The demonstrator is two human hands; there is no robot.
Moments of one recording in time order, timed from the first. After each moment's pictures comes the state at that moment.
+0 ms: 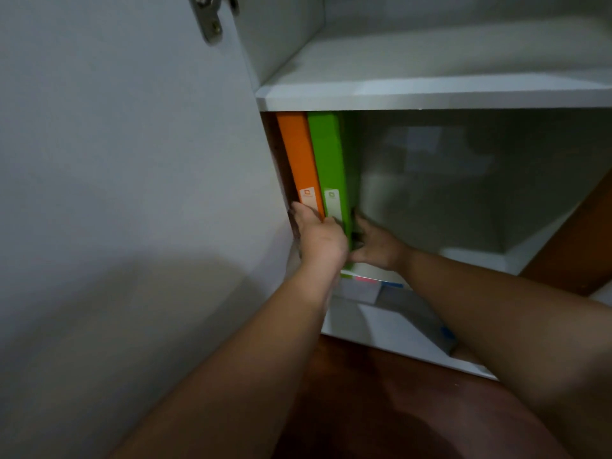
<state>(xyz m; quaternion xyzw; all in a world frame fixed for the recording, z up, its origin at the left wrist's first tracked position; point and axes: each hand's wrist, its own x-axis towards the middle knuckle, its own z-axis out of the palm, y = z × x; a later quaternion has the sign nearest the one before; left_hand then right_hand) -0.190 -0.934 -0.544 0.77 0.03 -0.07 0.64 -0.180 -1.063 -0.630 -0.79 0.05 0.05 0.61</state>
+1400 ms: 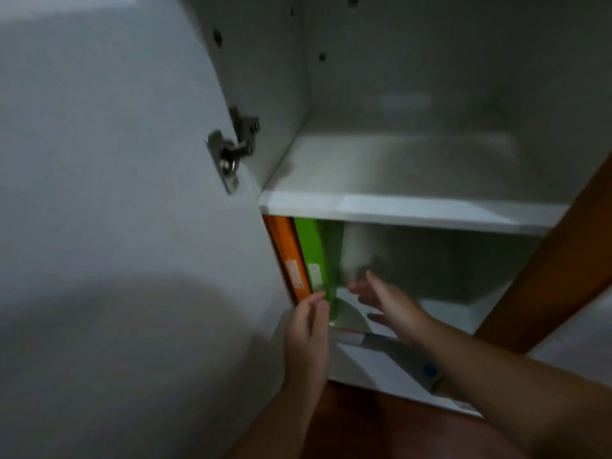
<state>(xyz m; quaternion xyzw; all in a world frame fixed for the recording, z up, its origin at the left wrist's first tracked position) -0.257 -0.891 -0.511 0.75 -0.03 -0.07 0.66 -0.260 -1.054 -0.516 -0.67 0.23 0.04 0.70</state>
